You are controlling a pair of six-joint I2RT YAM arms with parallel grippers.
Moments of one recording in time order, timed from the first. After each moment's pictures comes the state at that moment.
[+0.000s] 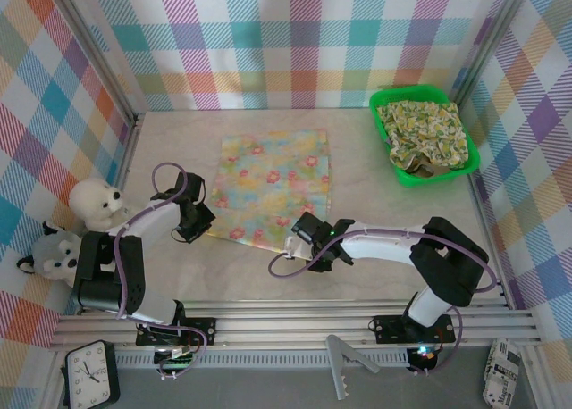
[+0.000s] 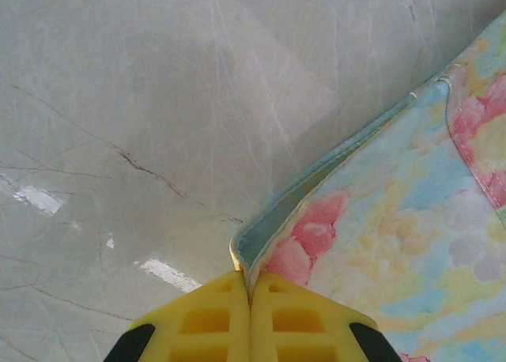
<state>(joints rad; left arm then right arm) -0.13 1.47 0.80 -0.61 0.00 -0.86 0.96 1.61 0.85 -0.51 0.08 -0.52</state>
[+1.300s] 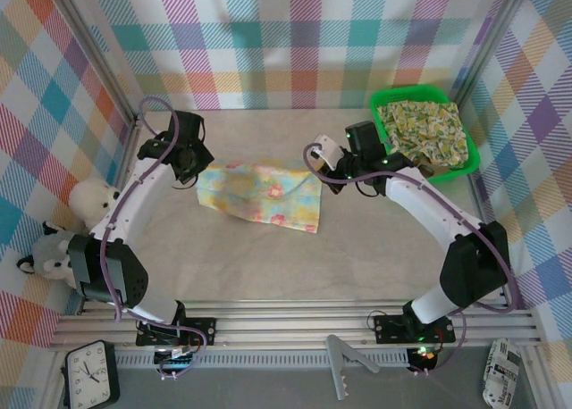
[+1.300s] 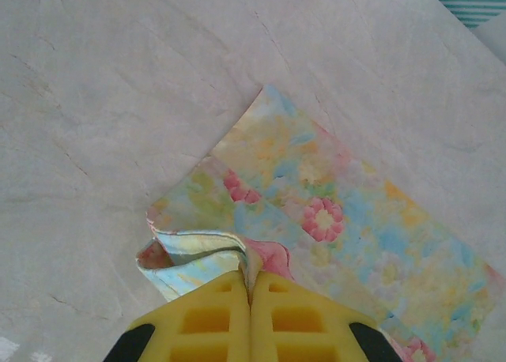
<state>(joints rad) -0.19 1.52 1.42 -0.87 -0.20 -0.81 0.47 1.53 1.28 -0.53 -0.38 -0.47</state>
